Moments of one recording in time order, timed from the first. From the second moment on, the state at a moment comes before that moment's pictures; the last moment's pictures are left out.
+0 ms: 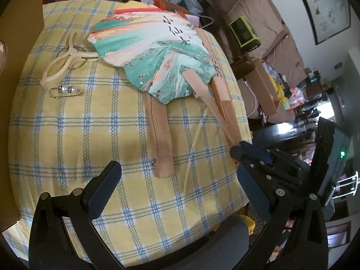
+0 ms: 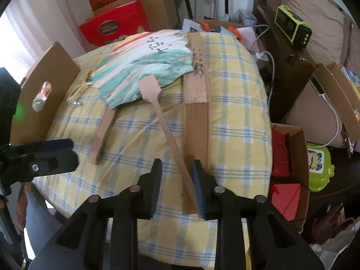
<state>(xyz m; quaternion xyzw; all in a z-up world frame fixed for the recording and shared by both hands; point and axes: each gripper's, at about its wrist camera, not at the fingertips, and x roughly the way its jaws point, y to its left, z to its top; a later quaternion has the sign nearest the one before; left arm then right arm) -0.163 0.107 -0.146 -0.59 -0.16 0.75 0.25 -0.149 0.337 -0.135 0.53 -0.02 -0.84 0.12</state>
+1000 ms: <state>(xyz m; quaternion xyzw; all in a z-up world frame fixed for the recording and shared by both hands) -0.163 0.137 -0.155 -0.59 -0.23 0.72 0.28 -0.127 0.303 -0.135 0.53 -0.09 -0.82 0.21</state>
